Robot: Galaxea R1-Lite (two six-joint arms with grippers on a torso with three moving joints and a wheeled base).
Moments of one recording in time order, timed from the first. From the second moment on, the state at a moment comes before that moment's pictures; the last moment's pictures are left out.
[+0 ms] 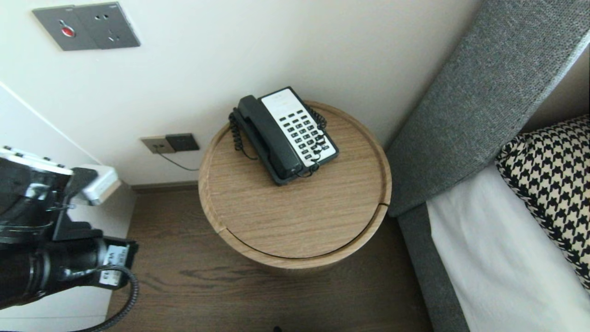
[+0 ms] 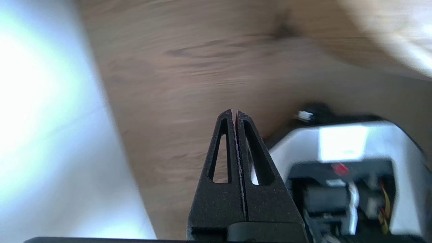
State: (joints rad) left arm -0.50 1.23 -0.82 0.33 0.33 -0.20; right arm 0.01 0.00 0.00 0.01 0.00 -0.02
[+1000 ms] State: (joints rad) left arm -0.06 0.45 -0.15 0.25 0.04 0.00; right arm 0.01 0.00 0.00 0.01 0.00 -0.02
